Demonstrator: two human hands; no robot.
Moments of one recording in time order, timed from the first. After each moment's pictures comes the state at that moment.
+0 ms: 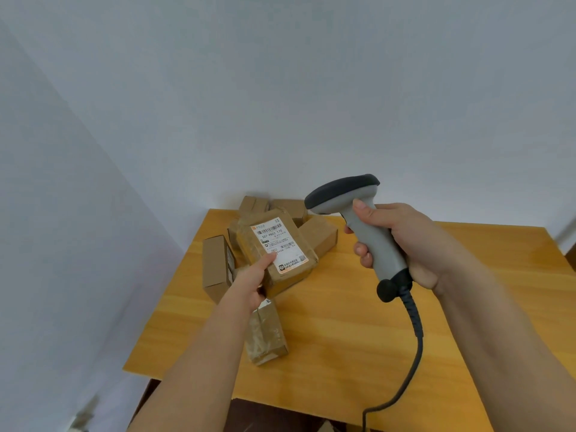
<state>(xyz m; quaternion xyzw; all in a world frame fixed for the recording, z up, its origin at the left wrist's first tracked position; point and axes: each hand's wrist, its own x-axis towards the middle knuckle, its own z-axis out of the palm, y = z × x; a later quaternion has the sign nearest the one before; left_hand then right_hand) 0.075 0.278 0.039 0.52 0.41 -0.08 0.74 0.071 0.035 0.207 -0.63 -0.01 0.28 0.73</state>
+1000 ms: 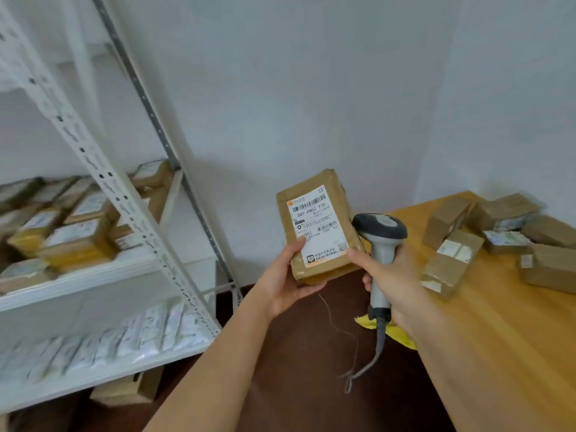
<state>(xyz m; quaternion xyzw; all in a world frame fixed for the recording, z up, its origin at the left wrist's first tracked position) -0.421 0.139 0.120 0.35 0.41 0.34 0.77 -0.249 0.060 0.139 -0.59 -0.30 0.45 0.61</state>
